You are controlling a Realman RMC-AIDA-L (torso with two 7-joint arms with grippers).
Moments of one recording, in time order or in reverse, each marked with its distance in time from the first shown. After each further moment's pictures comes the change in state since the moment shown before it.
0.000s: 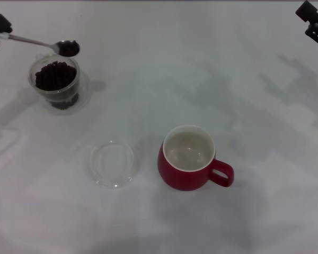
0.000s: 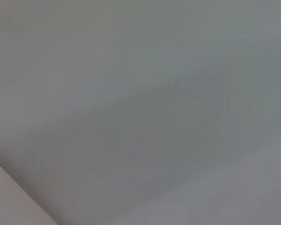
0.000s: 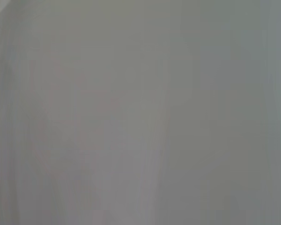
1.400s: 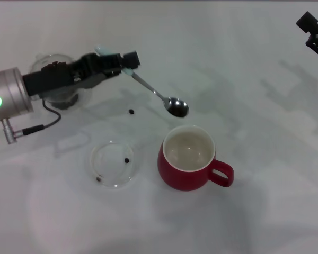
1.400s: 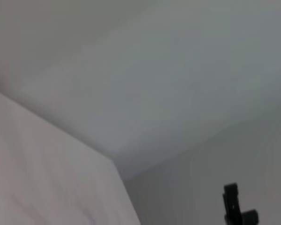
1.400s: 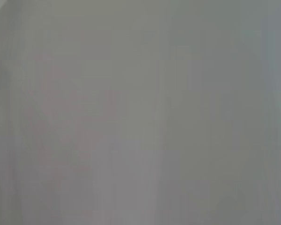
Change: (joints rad) left arm -0.226 -0.076 0.000 0.085 0.381 -0.041 0.040; right arm -0.034 0.019 0.000 0.000 0.001 -0.018 -0.005
